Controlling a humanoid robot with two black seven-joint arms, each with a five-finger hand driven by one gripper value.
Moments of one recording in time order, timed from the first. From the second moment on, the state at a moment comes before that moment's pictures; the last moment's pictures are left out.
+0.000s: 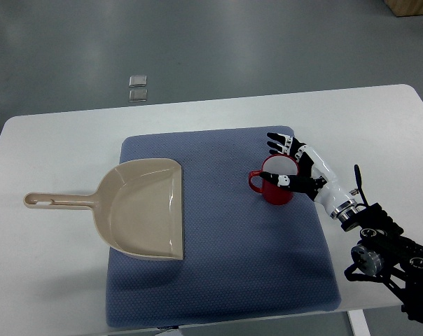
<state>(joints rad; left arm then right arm) -0.07 0.00 -0.06 -0.12 0.08 -0.03 0.10 0.34 -0.23 0.77 1.00 -0.78 0.05 0.61</state>
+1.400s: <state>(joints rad) -0.07 0.00 -0.06 -0.12 0.08 -0.03 0.10 0.33 -0.25 0.80 1.01 -0.93 0.04 0.61</state>
